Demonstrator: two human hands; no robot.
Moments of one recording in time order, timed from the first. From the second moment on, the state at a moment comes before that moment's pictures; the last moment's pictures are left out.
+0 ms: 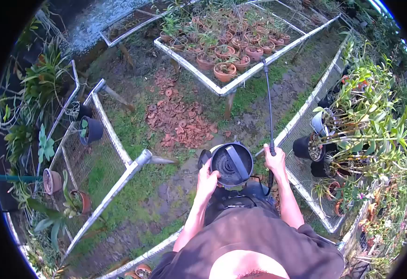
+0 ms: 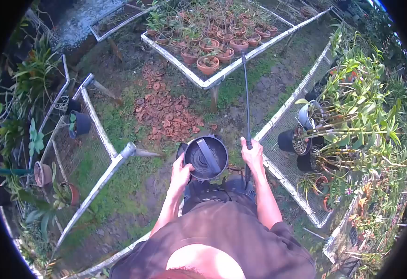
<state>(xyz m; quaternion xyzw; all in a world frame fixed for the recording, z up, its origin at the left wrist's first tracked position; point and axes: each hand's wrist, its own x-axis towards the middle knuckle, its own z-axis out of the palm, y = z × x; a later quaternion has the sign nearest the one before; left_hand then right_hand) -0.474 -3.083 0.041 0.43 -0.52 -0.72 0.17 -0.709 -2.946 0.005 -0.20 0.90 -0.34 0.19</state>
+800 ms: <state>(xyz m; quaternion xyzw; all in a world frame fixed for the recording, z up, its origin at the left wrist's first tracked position) -0.538 -3.311 0.033 0.44 -0.59 -0.67 0.13 -0.779 -3.113 -0.009 -0.09 0.85 -0.51 0.04</state>
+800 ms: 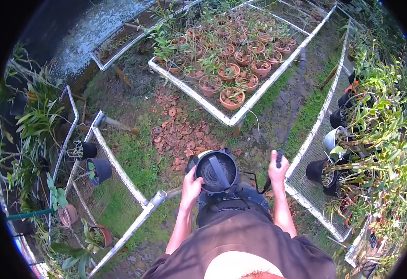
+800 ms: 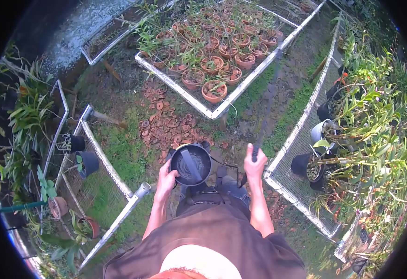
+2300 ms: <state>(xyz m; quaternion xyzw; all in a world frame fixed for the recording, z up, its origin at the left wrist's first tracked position) -0.570 -3.196 0.034 0.05 -0.69 -0.65 -0.30 -0.438 -2.902 0.022 0.35 0.87 -0.34 -0.10</state>
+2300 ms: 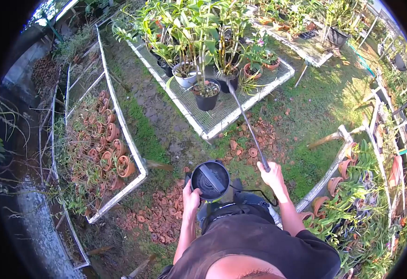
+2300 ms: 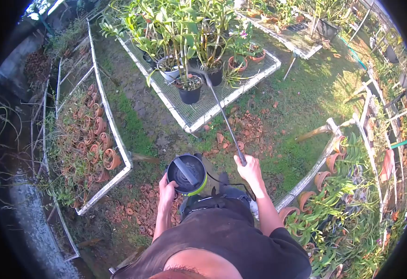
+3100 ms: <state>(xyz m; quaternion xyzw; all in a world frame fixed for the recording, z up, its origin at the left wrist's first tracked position) -0.559 -3.048 0.056 -0.03 -0.65 -0.67 -0.34 -0.440 -2.757 0.130 0.39 0.83 -0.31 -0.25</state>
